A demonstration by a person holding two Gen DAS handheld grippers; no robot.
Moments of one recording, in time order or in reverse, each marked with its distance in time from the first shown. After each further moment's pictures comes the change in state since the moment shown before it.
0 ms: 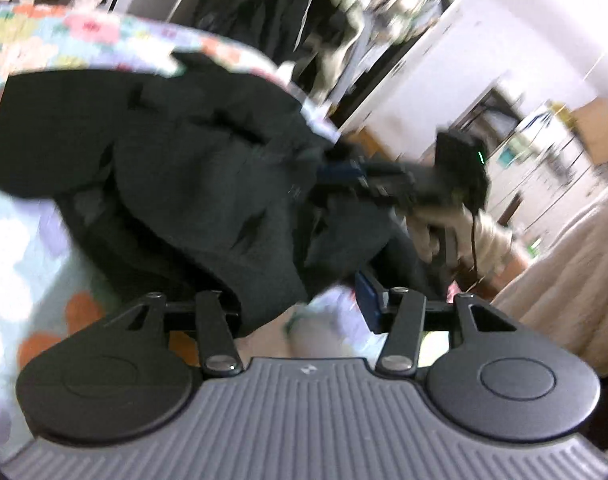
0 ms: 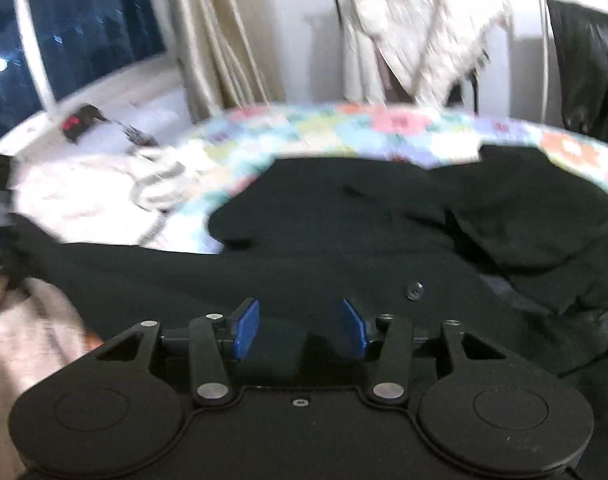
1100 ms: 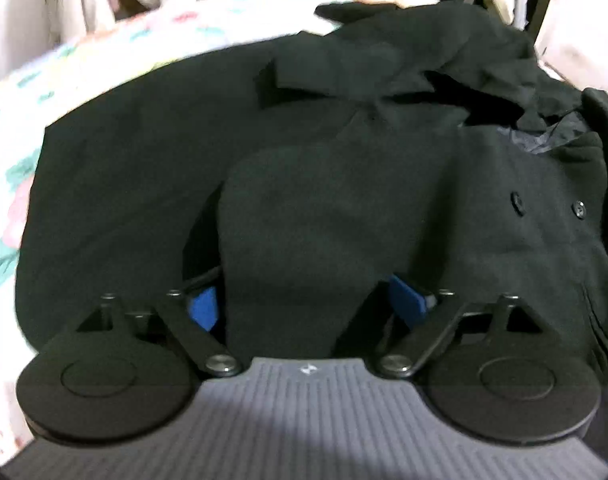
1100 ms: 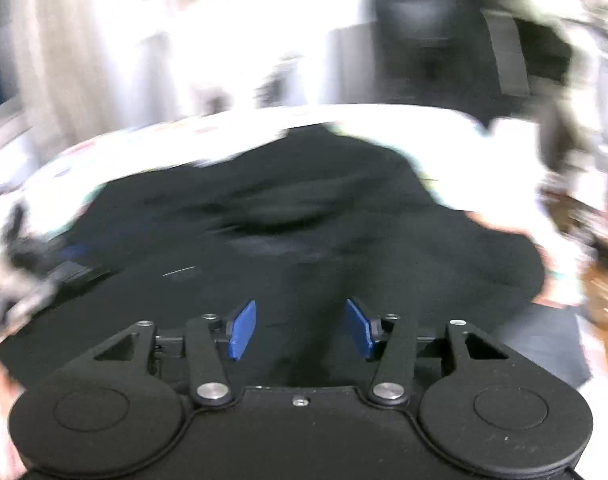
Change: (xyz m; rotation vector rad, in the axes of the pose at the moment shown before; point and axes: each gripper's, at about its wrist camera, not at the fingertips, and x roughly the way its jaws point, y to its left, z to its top) left arm 0.199 0.100 0.101 0.134 0.075 0.622; right arm -0.104 -0.090 -0.047 0.280 -0.087 -0.496
